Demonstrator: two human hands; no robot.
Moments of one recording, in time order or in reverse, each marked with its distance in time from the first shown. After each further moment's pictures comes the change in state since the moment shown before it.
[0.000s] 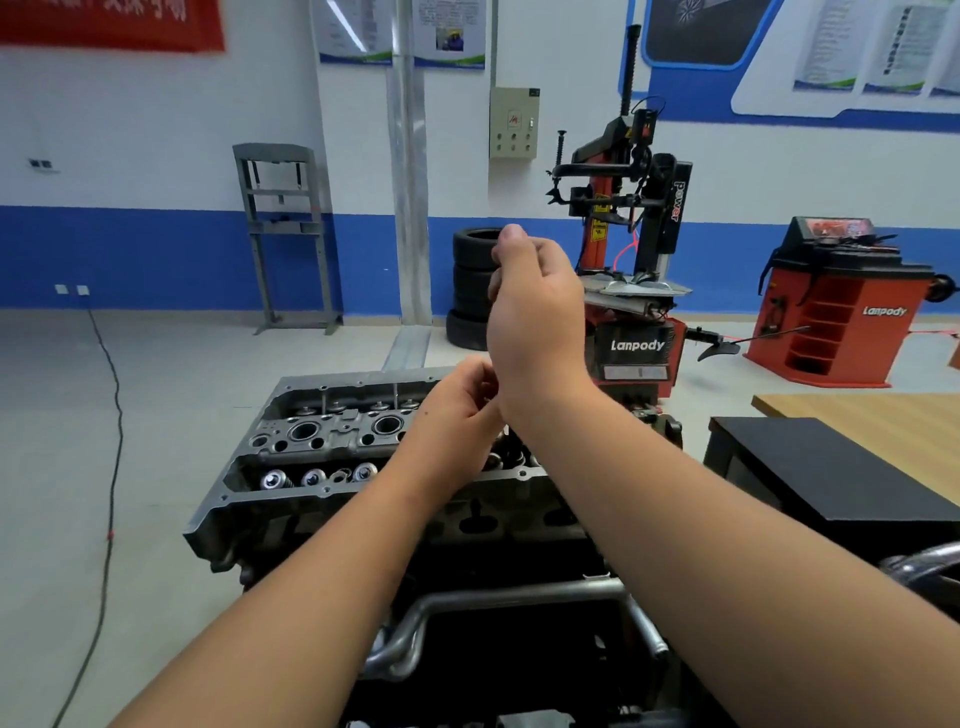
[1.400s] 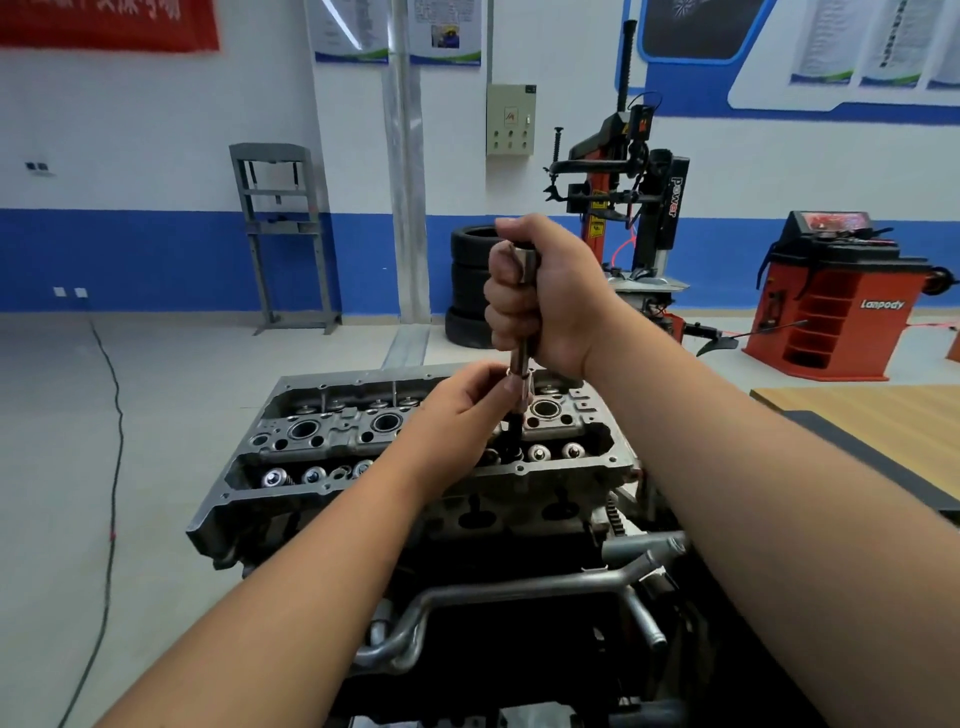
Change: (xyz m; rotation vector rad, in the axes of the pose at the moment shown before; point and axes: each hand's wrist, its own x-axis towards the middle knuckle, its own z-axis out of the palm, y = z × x) left_hand -0.005 0.001 0.000 -0.038 -0.099 -0.036; right_hand 0.034 -0.023 -0.030 0.160 -0.476 0.447
